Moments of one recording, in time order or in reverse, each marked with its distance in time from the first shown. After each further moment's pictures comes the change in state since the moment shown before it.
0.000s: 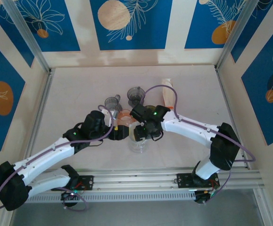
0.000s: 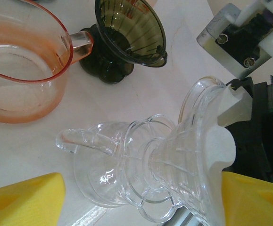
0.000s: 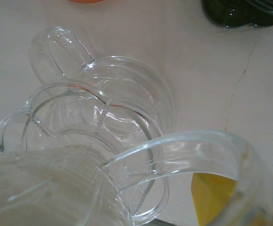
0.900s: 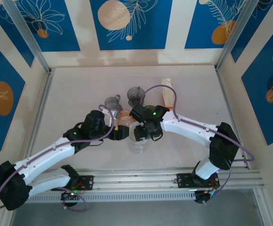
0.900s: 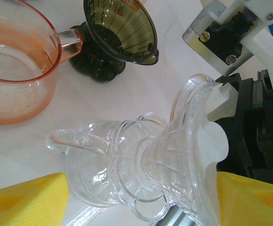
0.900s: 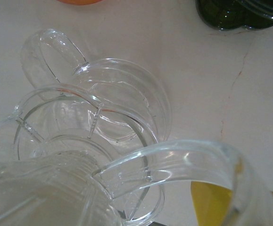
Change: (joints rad) left arm 0.006 0.006 -0.002 0.015 0.039 0.005; right arm 0.001 0.009 0.000 0.000 0.014 0.001
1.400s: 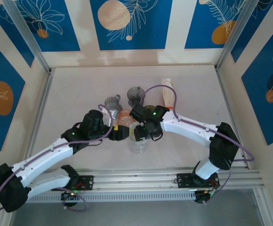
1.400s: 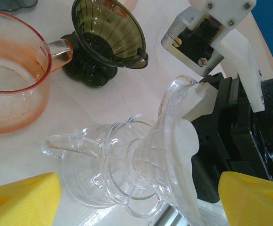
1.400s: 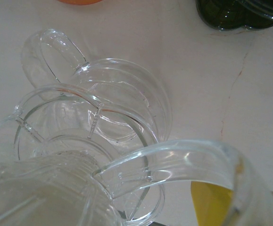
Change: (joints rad) left arm -0.001 -0.022 0.014 -0.011 0.013 0.045; right arm 0.001 0.000 0.000 0.000 0.000 0.000
